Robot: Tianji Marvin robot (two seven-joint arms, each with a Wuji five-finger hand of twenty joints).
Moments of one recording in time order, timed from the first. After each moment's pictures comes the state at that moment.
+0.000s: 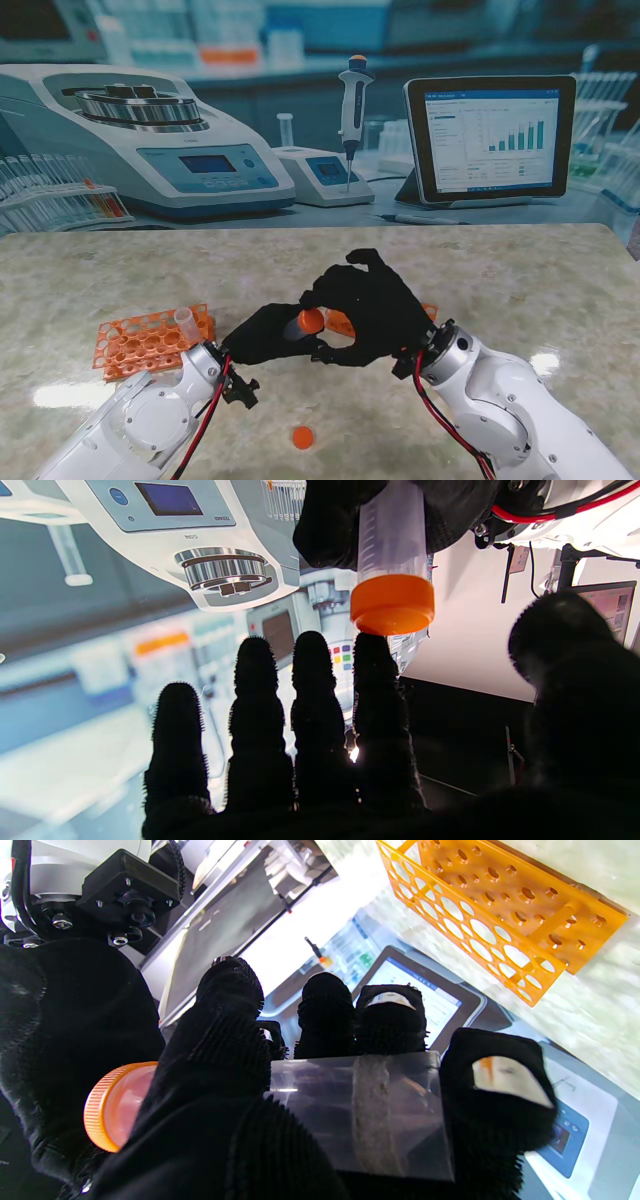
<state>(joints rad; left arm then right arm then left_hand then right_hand) 1.58 -1.10 -1.10 -1.65 0.28 -0.48 -0.08 -1.67 -1.08 1.22 -1.92 -1.06 -0.51 -0.31 1.00 -0.29 0.05 0.00 0.53 -0.15 1.30 1.49 1.05 0.02 0.93 1.14 1.04 0.10 1.20 1.13 1.01 0.30 1.76 0.68 0.35 -0.62 0.67 -0.10 0.71 -0.05 0.46 0.72 0.86 0.03 0.36 0.63 0.75 0.10 0.23 0.51 0.19 0.31 0.86 0.27</state>
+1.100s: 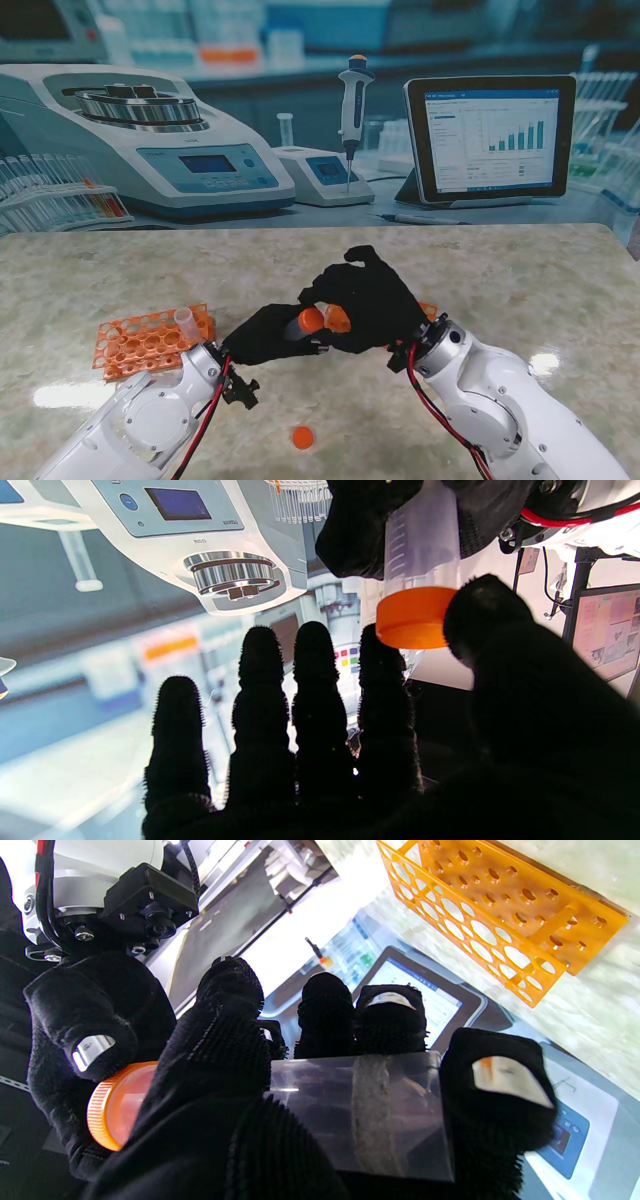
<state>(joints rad) 1.59 -1.10 -1.10 -1.65 0.28 -0.49 -0.08 -1.62 -1.08 1.18 -1.88 -1.05 -0.47 -0.31 1.00 -0.29 0.05 0.00 0.54 -0.15 1.30 1.49 1.05 0.02 0.93 1.14 1.04 0.10 1.21 1.13 1.01 0.30 1.76 0.68 0.56 -0.65 0.74 -0.18 0.75 -0.10 0.52 0.77 0.94 0.02 0.38 0.66 0.83 0.06 0.23 0.54 0.23 0.31 0.88 0.28</state>
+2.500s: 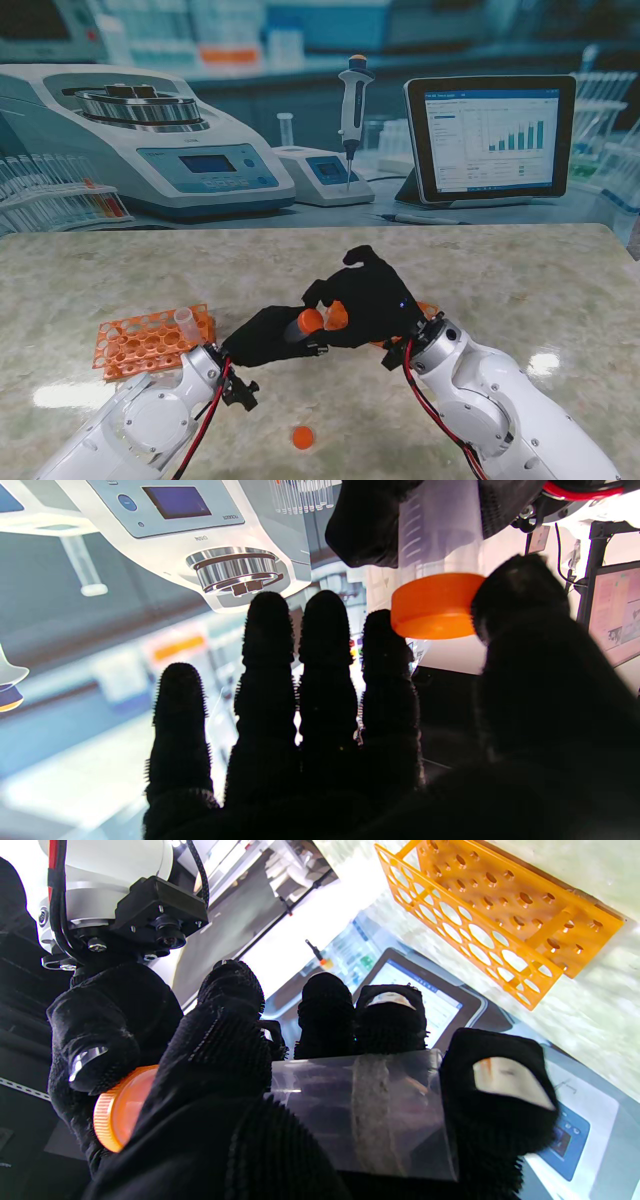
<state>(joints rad) 1.59 -1.09 -1.10 -1.64 0.29 -0.50 -0.08 -1.59 -1.09 1.15 -1.84 -1.00 -0.45 -0.34 1.00 -0.28 0.05 0.00 0.54 -0.15 1.30 1.49 1.05 0.02 0.93 1.14 1.04 0.10 1.21 1.13 1.02 0.30 1.76 0.68 0.60 -0.65 0.51 -0.26 0.82 -0.13 0.77 0.55 1.20 -0.04 0.44 0.79 1.04 0.01 0.34 0.60 0.32 0.30 0.94 0.28</state>
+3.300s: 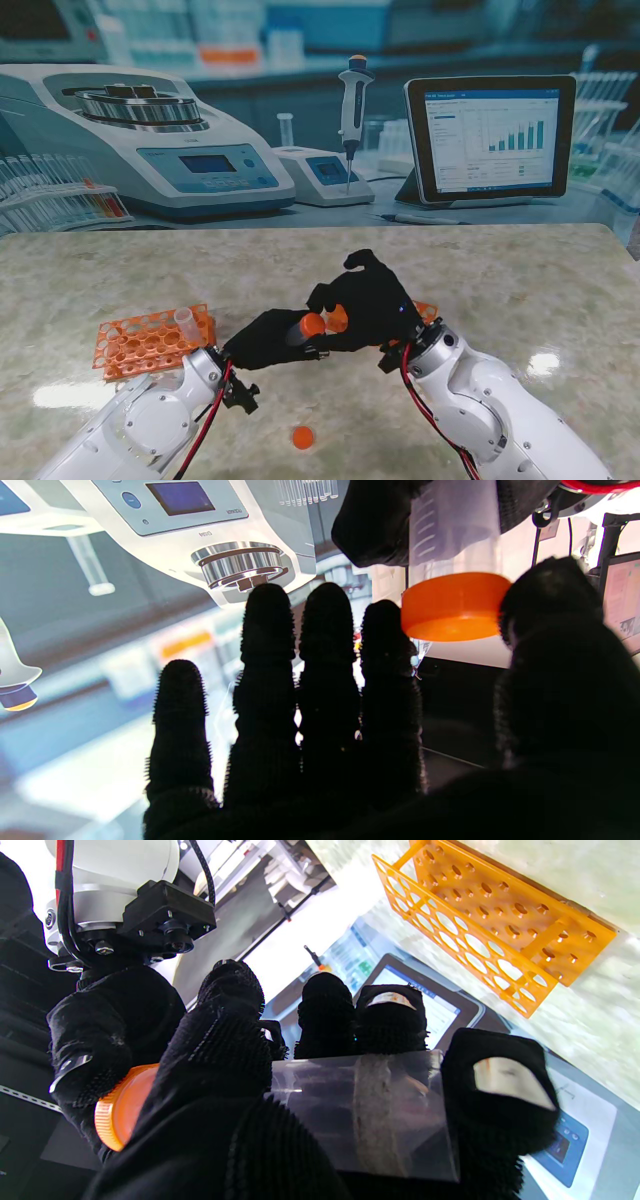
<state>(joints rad) 1.59 -1.09 -1.09 -1.64 0.30 -0.49 -0.08 -1.59 -1.10 1.12 -1.81 -1.01 -0.43 -0.40 1.00 -0.28 0.05 0.00 0.54 -0.15 1.30 1.49 1.05 0.02 0.93 1.14 1.04 0.10 1.21 1.13 1.02 0.30 1.76 0.68 0.53 -0.65 0.49 -0.26 0.89 -0.13 0.85 0.55 1.26 -0.05 0.48 0.74 1.09 0.01 0.39 0.62 0.34 0.30 0.96 0.30</state>
